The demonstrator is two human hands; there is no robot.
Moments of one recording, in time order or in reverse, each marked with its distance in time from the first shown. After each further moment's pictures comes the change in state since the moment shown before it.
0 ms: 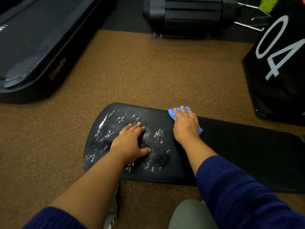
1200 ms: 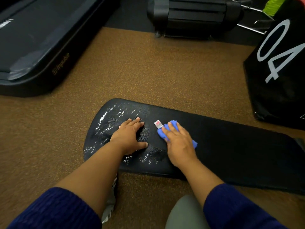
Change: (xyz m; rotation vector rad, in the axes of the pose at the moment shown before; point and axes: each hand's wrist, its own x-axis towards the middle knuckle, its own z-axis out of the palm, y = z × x) left_hand 0.003 -0.004 0.003 -0.010 -0.032 0.002; right_hand -0.079 0.006 0.009 0.129 -0.088 -0.308
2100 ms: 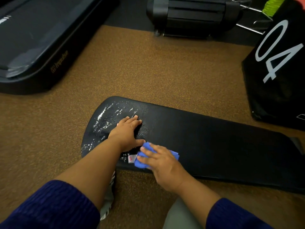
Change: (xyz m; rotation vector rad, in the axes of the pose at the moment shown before) left_hand 0.002 0.002 0.001 0.030 0.010 -0.002; right_hand -0.056 -0.037 -0.002 0.091 -0.176 -0.433
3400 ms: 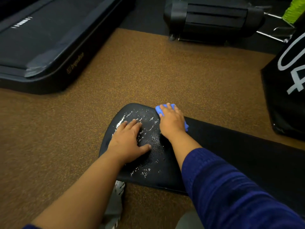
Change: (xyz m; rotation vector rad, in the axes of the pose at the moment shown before) left_hand -0.012 -0.050 -0.020 -0.048 0.138 -0.104; right_hand 0.191 0.056 -0.004 -0.173 0.146 0.559
